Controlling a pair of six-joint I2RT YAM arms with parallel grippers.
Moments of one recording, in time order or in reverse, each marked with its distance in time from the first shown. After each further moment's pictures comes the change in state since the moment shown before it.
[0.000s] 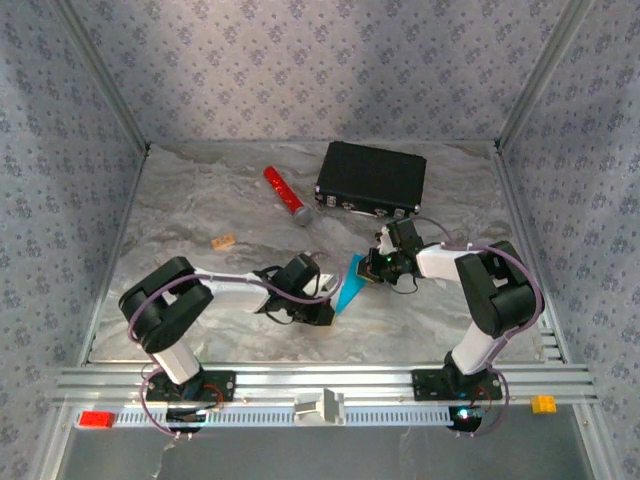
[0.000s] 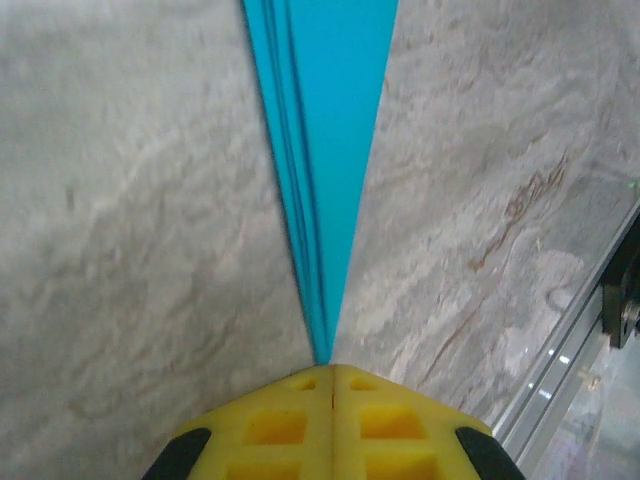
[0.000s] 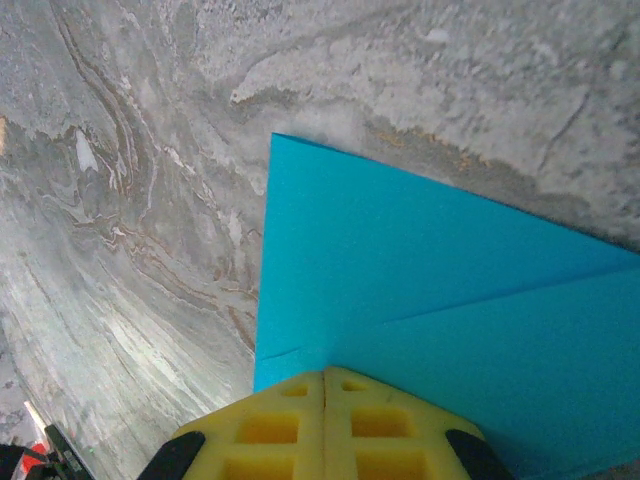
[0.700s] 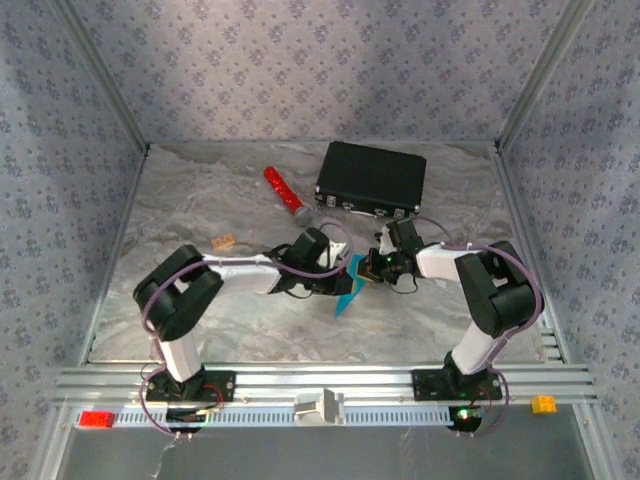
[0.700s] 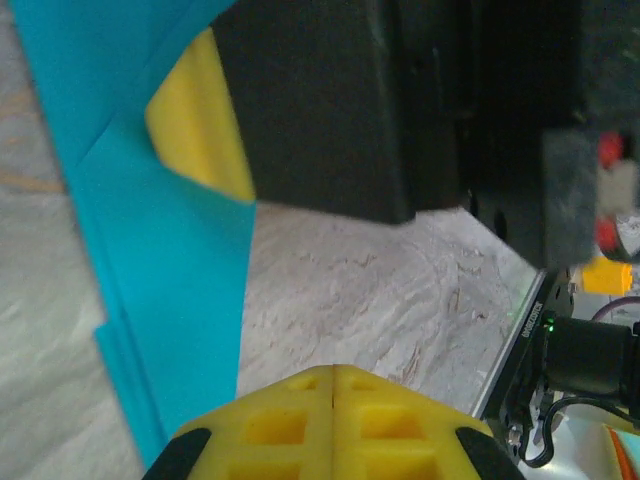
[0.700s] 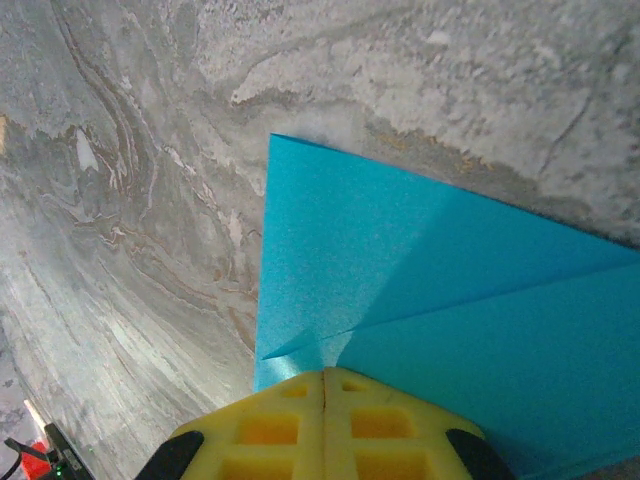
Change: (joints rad) left arm 0.058 0.130 0.222 0.130 0.028 -0.062; right arm 0.000 0.002 0.002 0.000 -0.004 -0.003
